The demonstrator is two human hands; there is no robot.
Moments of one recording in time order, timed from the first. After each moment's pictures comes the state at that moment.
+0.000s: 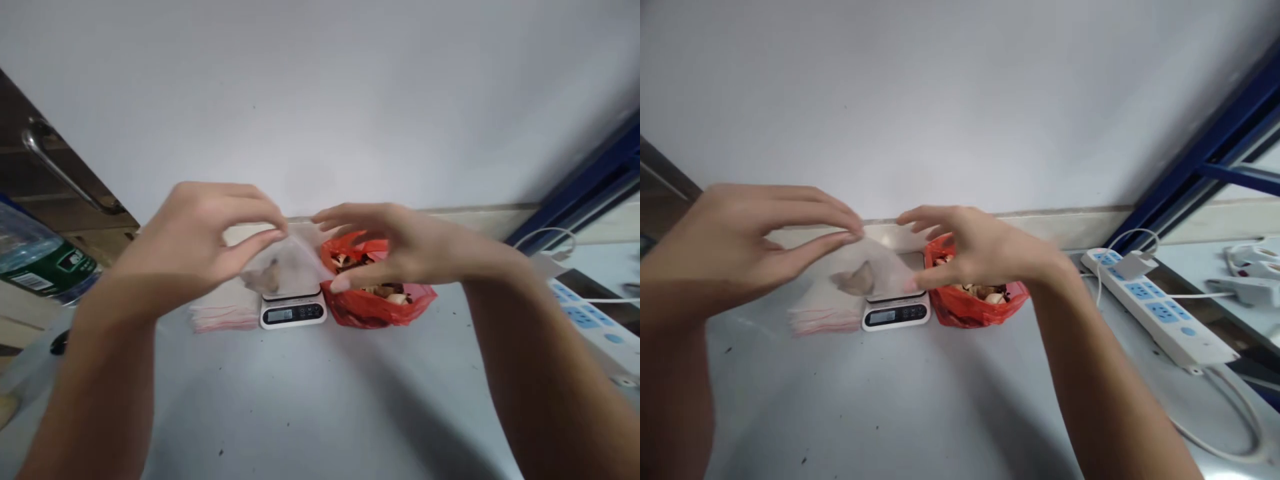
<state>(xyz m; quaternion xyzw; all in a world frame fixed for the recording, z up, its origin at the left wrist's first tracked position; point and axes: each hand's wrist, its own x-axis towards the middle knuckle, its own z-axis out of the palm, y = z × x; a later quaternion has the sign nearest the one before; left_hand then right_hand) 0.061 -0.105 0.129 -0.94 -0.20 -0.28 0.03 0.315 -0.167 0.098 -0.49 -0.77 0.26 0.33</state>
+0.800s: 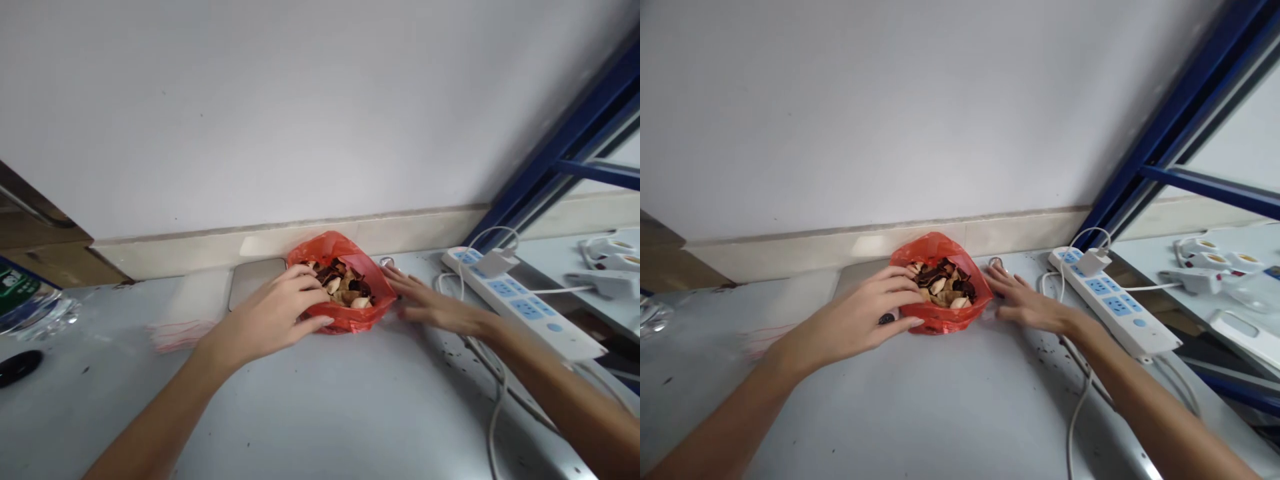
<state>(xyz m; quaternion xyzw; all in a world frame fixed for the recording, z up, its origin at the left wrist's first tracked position) 0.143 -0.122 0.034 -0.98 -0.12 -0.12 -0.13 0.449 -0.231 -0.036 -0.64 -0.74 0.18 0.12</state>
